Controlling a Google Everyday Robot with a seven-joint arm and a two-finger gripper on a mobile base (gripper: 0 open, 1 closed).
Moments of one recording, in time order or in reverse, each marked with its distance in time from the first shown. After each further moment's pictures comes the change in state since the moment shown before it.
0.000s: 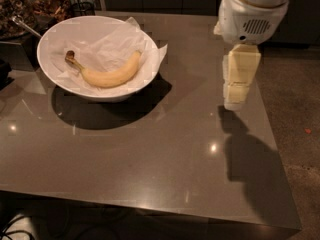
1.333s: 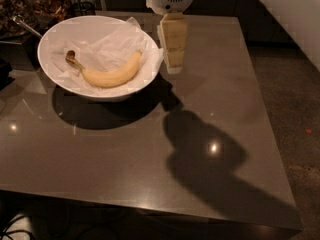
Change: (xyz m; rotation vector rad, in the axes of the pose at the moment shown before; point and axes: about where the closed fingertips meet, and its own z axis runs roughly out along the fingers) arm -0.121 -0.073 -0.001 0.073 -0.036 -0.276
